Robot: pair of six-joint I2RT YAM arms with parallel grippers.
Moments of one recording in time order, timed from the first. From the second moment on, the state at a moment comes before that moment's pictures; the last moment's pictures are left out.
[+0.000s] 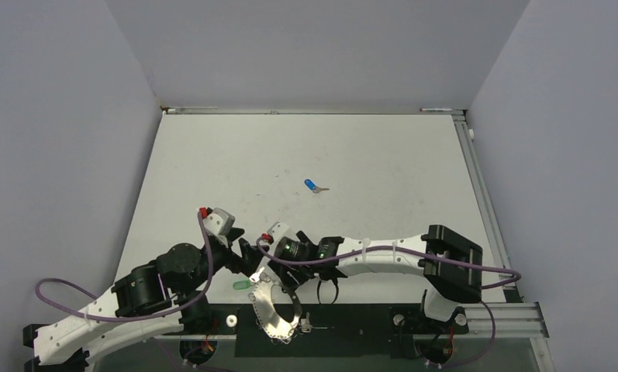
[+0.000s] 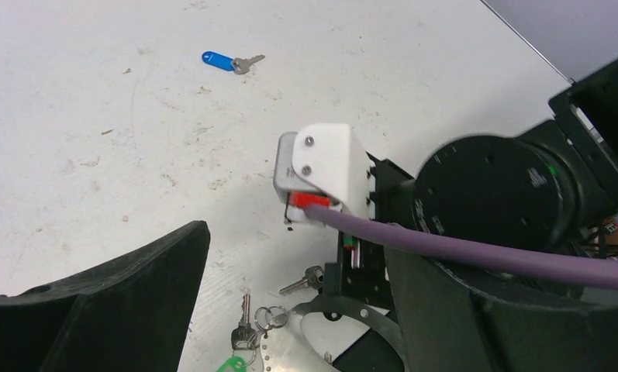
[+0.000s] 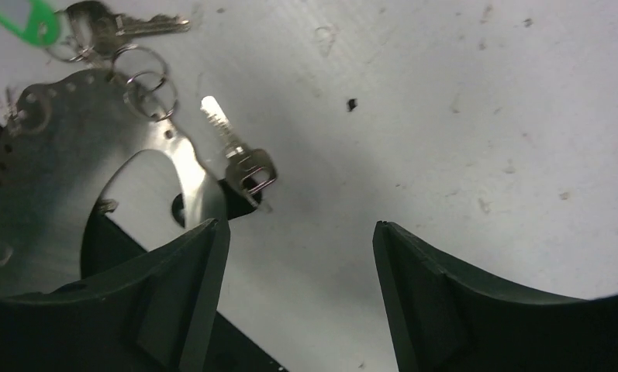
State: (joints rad) left arm -1.15 0.34 0.63 -0.56 -0.44 -0.36; right arm 1.26 1.67 1.05 -0.44 0.24 0.35
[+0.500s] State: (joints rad) left arm -1.15 0.34 0.64 -0.62 -0.44 -0.38; right arm 1.39 1.77 1.08 -0.46 0.30 0.52
